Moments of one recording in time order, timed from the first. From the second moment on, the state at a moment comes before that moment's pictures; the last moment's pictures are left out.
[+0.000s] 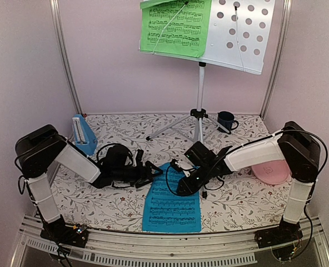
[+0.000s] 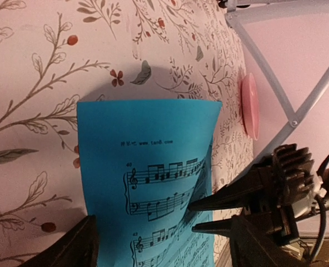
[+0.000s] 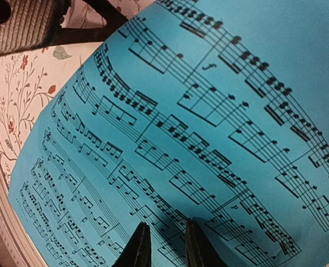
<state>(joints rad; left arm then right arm) -0.73 1.83 0.64 0.63 0.41 -1.00 0.91 1.89 1.07 -0.24 -0.28 0.24</state>
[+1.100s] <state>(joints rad) -0.75 2.01 0.74 0.74 0.57 -0.85 0.91 1.92 1.09 -0.17 -0.30 0.23</state>
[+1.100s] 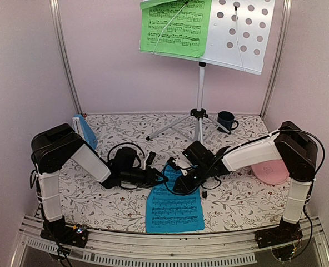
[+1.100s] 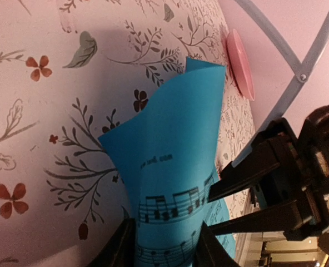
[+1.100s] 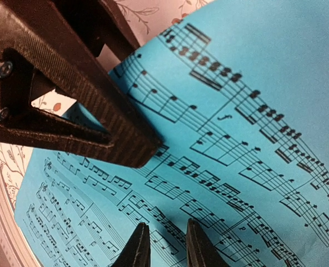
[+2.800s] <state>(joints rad) -0.71 1.30 0.54 0.83 0.78 -0.52 0.76 1.35 0.83 0.17 -0.82 0.26</state>
